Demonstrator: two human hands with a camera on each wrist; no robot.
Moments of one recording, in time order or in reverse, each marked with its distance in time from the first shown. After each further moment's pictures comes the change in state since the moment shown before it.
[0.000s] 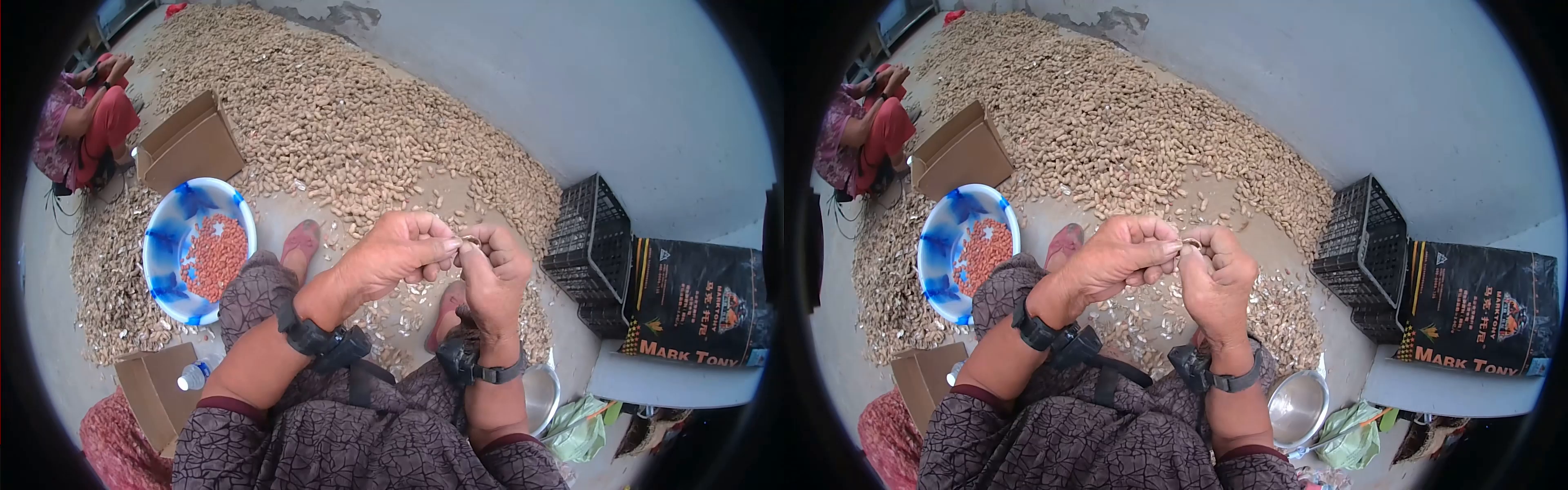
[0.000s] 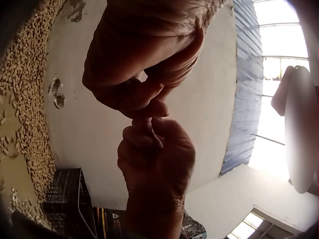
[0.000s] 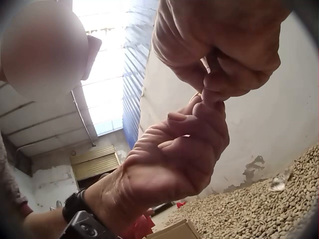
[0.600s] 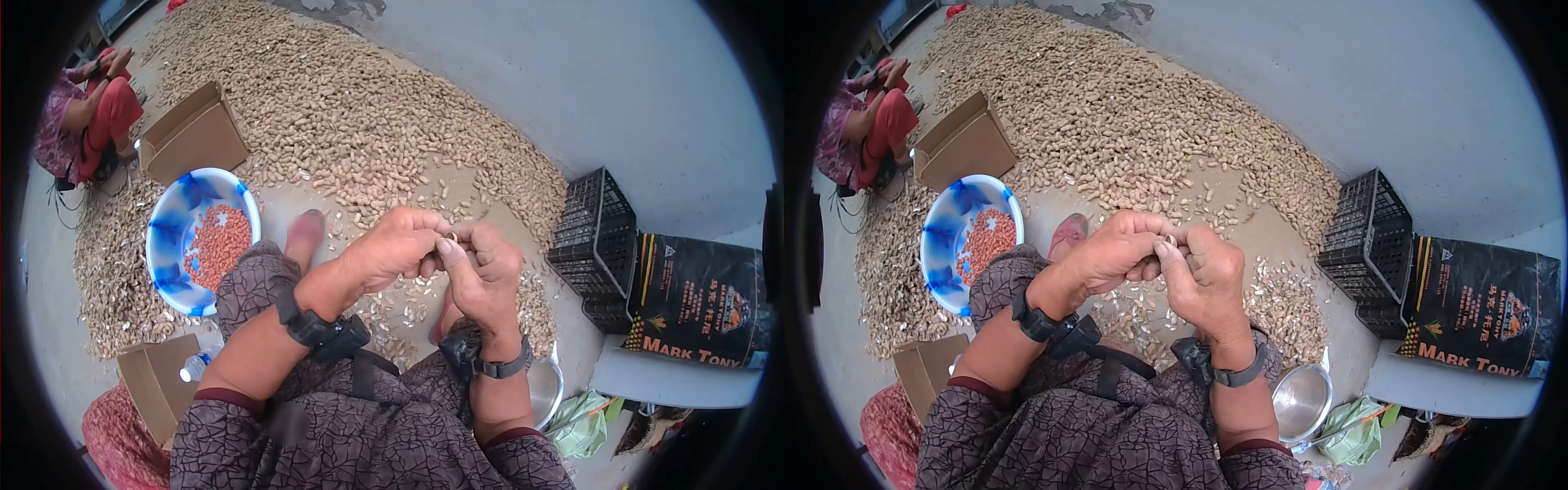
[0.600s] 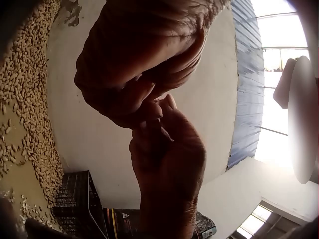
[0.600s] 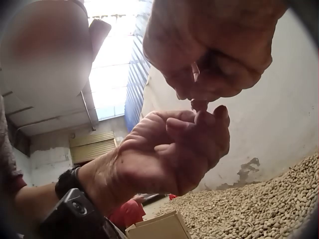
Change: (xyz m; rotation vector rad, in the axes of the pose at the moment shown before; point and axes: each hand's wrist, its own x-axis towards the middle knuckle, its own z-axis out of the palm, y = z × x) left_hand -0.003 0.000 -0.003 0.064 0.056 -0.088; right_hand -0.005 0.011 0.004 -0.121 -0.194 -0.214
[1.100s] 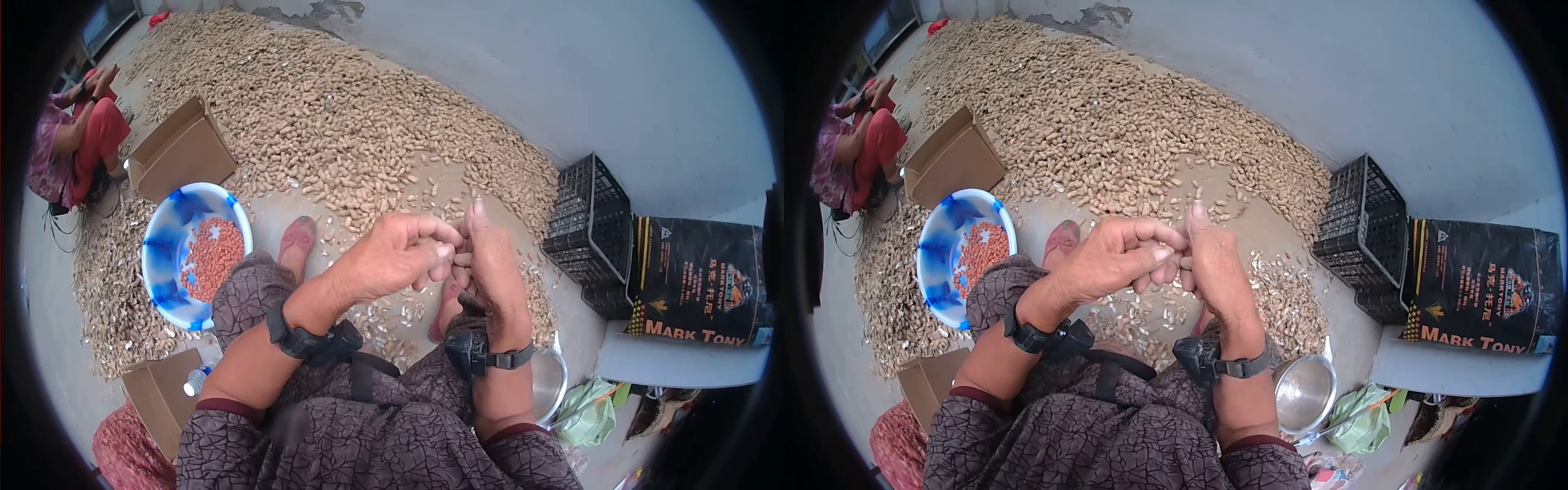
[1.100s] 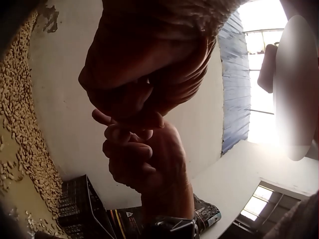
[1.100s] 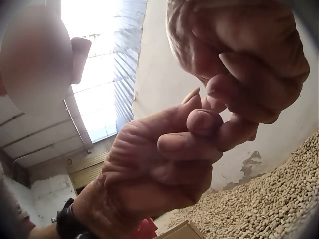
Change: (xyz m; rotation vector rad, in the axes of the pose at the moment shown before) left_hand -0.005 0.001 0.012 0.234 -0.100 0.154; right_hand 0.016 -0.011 -0.022 0.149 -0.085 0.721
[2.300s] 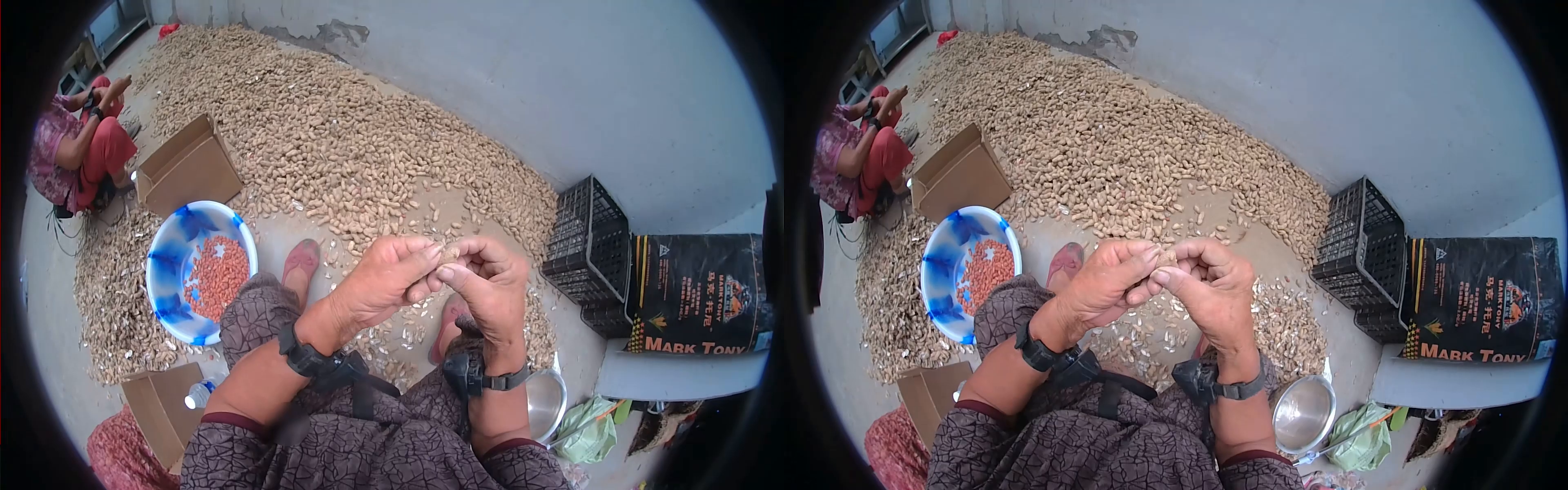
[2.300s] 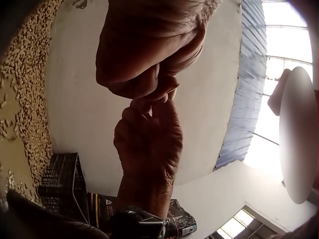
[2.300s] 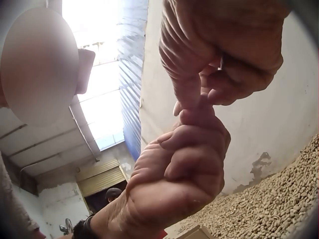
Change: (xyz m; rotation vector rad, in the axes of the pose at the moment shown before) left_hand -0.002 -0.005 -0.004 -0.484 -0.012 0.003; right_hand -0.004 0.008 0.006 0.285 -0.041 -0.459
